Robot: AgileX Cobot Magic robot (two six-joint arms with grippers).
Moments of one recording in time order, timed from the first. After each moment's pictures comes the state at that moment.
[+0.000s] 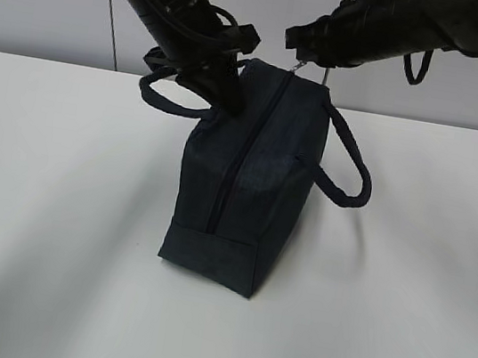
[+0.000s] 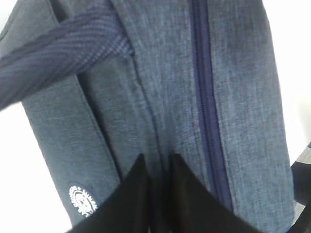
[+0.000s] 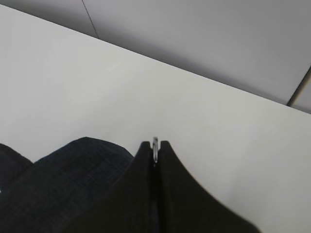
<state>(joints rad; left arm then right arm) -0.40 2.19 -2.01 -0.61 1.19 0.17 0.25 2.02 -1.66 0.61 0.40 -0.58</state>
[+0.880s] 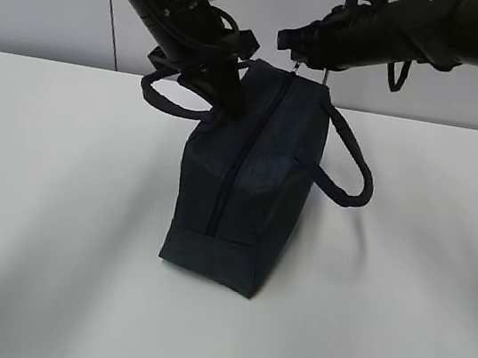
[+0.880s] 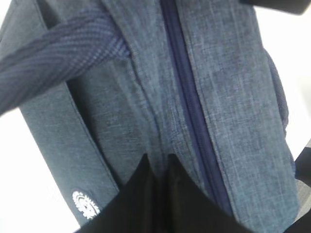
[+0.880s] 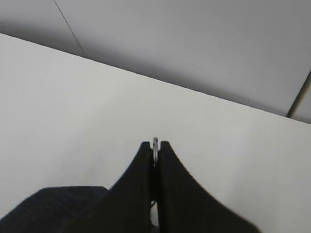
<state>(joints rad) -0.41 2.19 -2.01 -0.60 1.21 0.26 0.25 2.12 -1.73 0.66 0.31 -0.58</state>
